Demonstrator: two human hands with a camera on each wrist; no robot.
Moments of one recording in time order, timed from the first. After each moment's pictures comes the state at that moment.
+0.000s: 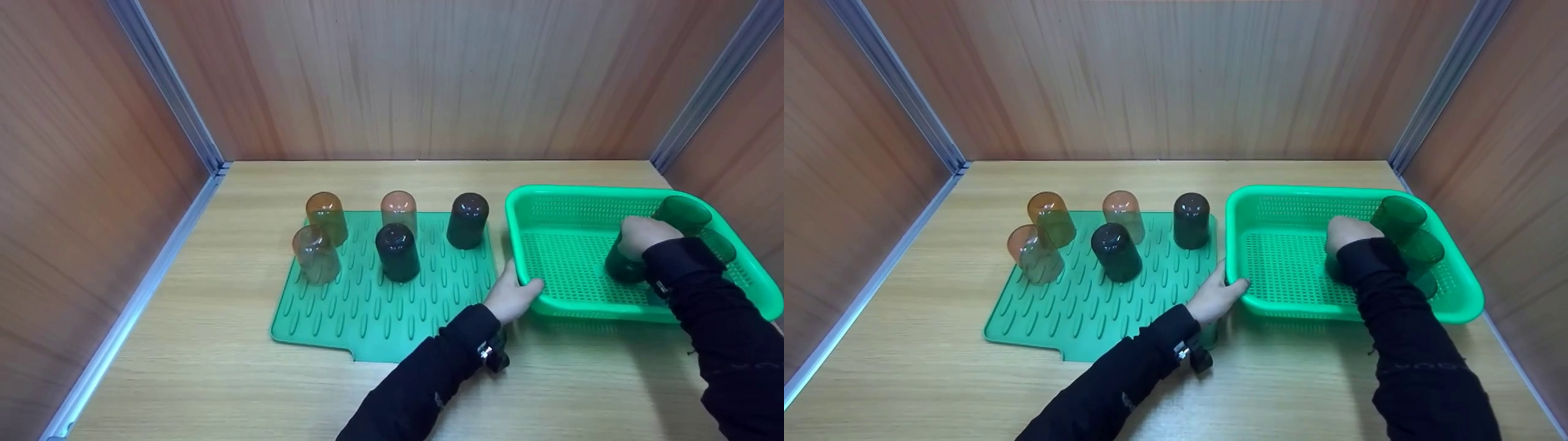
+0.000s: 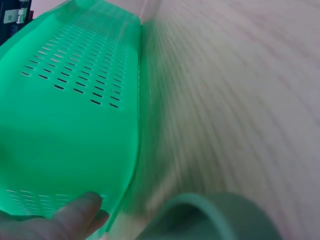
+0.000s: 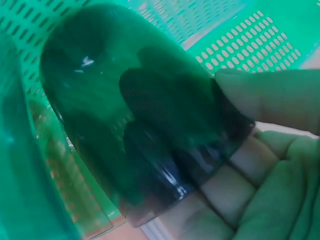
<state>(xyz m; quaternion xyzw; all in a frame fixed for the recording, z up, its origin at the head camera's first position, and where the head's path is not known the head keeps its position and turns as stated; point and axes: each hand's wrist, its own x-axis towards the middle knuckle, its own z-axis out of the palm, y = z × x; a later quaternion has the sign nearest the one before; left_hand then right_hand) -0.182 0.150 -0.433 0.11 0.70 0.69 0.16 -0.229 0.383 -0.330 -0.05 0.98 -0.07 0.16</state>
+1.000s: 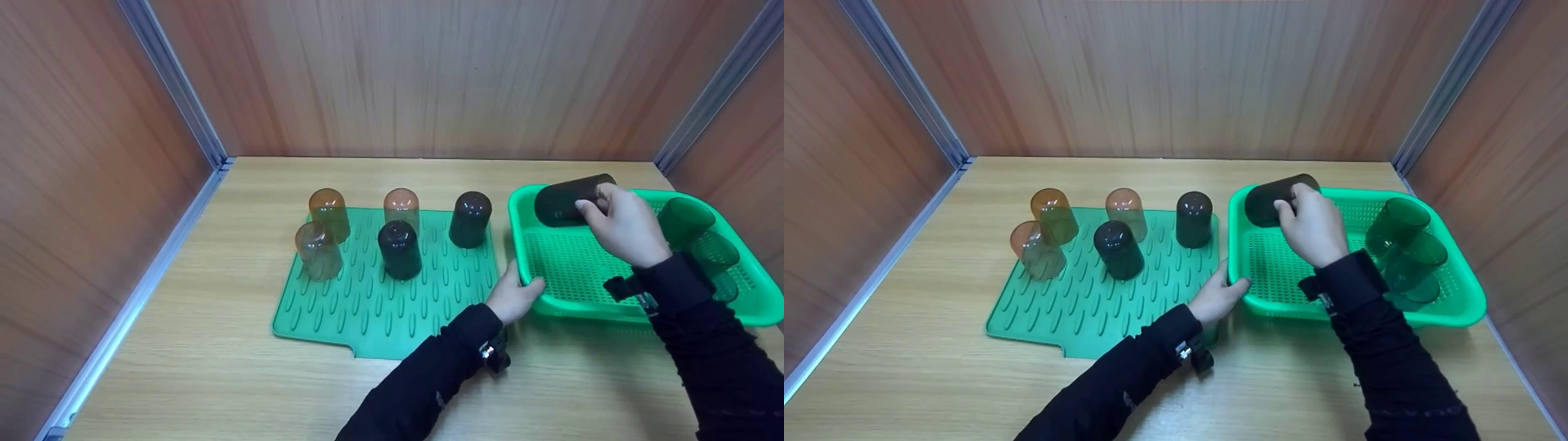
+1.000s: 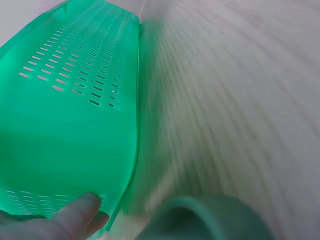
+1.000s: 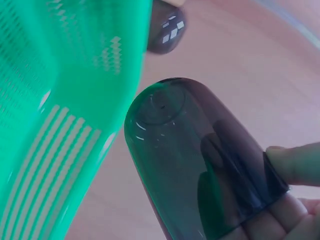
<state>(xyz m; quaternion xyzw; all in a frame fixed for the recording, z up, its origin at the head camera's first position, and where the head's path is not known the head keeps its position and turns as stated) -0.181 0.150 -0.434 0.10 0.72 0.67 0.15 -0.190 0.305 -0.295 -0.10 0.94 -0.28 -0.15</state>
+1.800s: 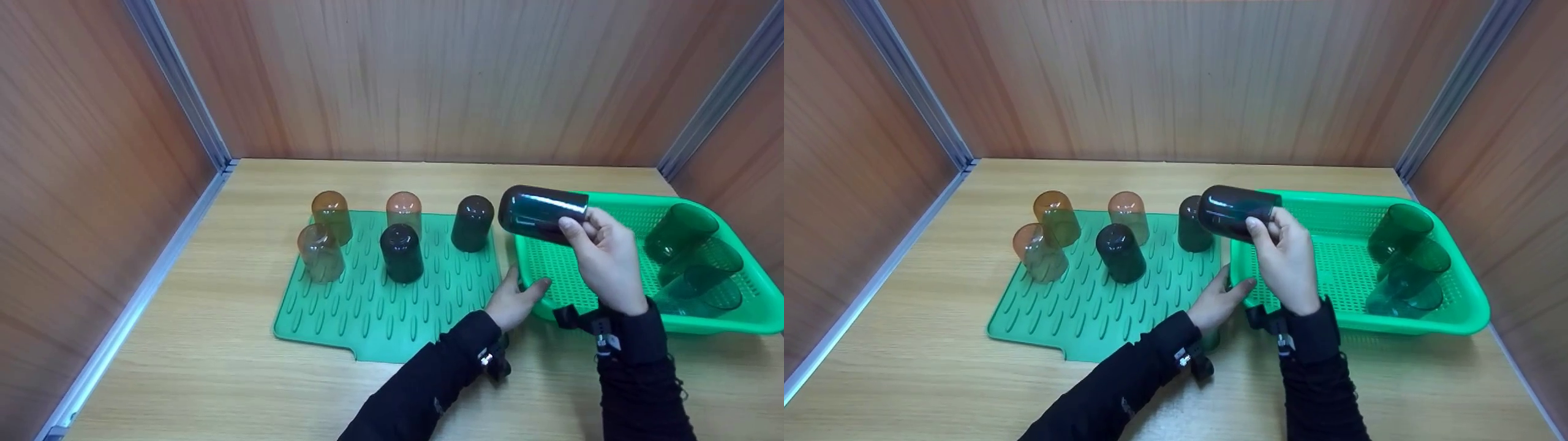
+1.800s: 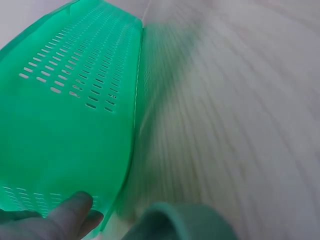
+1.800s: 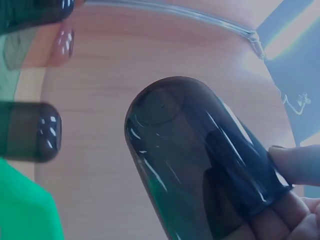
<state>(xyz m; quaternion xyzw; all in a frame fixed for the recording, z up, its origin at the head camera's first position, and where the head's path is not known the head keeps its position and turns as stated) -0.179 0.143 -0.437 0.11 0.71 0.68 0.16 -0.157 0.259 -0.313 -0.11 0.83 -0.51 -0.22</state>
